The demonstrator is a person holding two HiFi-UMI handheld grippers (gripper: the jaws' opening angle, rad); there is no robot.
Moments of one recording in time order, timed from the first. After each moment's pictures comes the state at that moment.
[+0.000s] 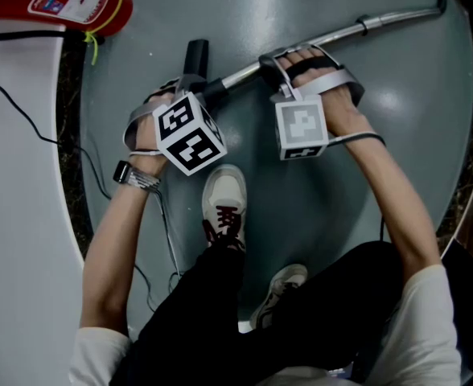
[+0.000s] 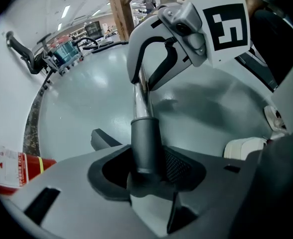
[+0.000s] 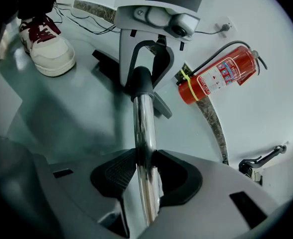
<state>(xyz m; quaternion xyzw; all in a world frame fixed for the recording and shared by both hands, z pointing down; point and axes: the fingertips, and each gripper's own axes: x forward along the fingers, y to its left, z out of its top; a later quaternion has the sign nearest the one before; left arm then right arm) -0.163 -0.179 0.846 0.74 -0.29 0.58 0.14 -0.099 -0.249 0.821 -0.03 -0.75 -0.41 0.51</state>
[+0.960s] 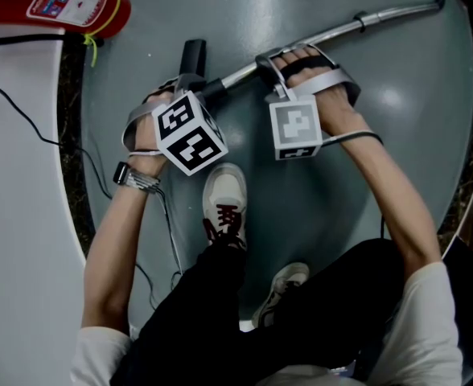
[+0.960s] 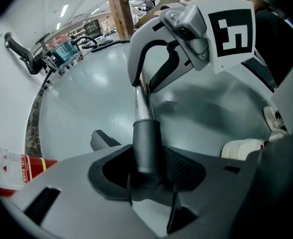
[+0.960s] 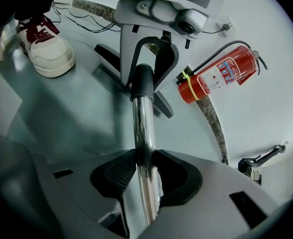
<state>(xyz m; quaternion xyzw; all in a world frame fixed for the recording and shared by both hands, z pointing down) -0.159 -0.174 0.842 0.74 -0.28 0.60 0.14 -0.099 -0.245 0.820 -0.02 -0.75 -0.41 0.52</state>
